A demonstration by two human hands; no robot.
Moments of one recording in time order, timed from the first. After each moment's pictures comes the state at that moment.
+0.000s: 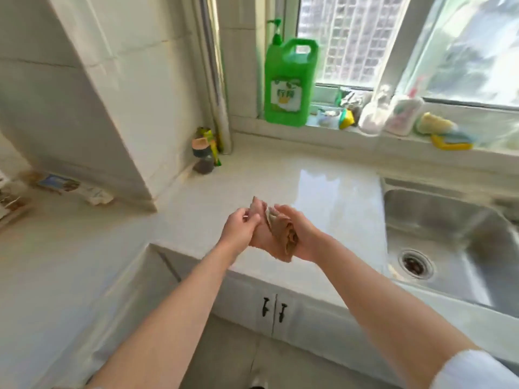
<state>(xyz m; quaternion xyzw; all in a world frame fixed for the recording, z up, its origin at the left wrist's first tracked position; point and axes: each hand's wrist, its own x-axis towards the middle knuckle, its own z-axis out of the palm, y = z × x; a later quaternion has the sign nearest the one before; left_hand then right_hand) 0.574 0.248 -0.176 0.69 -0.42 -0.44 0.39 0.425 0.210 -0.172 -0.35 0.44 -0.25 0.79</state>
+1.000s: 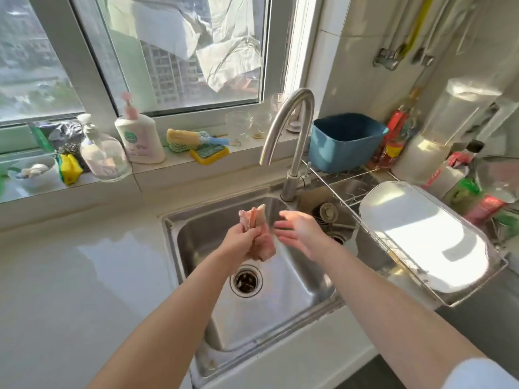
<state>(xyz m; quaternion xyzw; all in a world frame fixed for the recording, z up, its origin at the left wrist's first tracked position) 0.103 0.038 -0.213 0.44 -0.50 -0.73 0.17 -0.037 0.102 -0.192 -0.13 0.69 -0.53 0.47</state>
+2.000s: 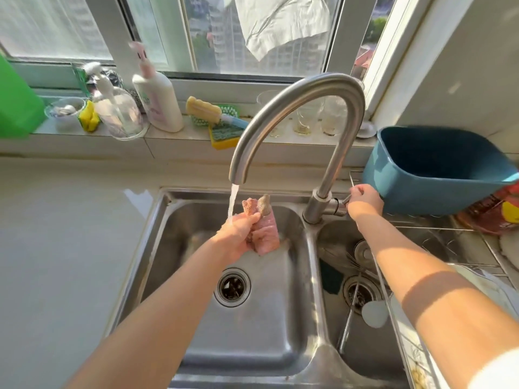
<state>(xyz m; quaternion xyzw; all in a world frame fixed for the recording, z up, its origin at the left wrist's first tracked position) -0.017 -0.023 -0.255 0.54 -0.30 -0.72 0.32 -0.277 -0.051 -0.244 -0.31 0.86 -0.33 0.22</state>
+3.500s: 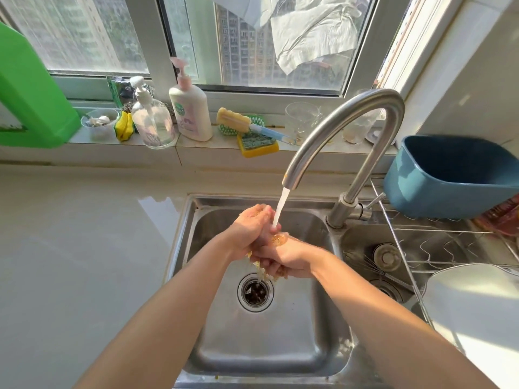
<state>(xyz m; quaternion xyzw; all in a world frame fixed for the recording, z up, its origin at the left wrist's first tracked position) 0.045 -0.026 -0.226 0.46 -0.41 -0.72 0.31 -0.068 0.020 -0.212 -0.43 0.52 -0.18 0.72</state>
